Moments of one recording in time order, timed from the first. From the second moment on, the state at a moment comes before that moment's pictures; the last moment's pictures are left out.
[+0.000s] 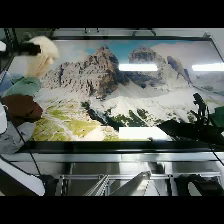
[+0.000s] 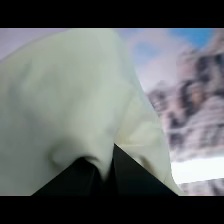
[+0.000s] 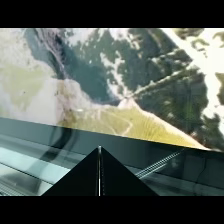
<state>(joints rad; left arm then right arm) 0.19 -1.89 2.06 1.07 -0.85 -1.05 -0.03 -0.63 0.46 -0.78 1.05 1.41</state>
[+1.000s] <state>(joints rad) -0.03 -1.50 1.66 0.80 -1.30 -1.13 -0.03 -0.65 0.46 -0.78 1.03 1.40</state>
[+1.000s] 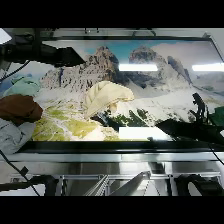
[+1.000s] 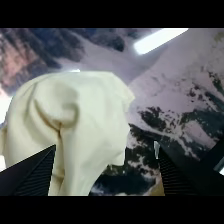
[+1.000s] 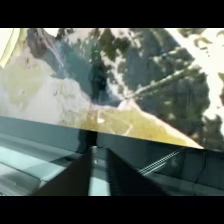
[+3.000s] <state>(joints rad) -0.02 -1.82 1.32 0.78 -1.45 -1.05 -0.09 -1.85 1.19 -0.30 1.11 1.10</state>
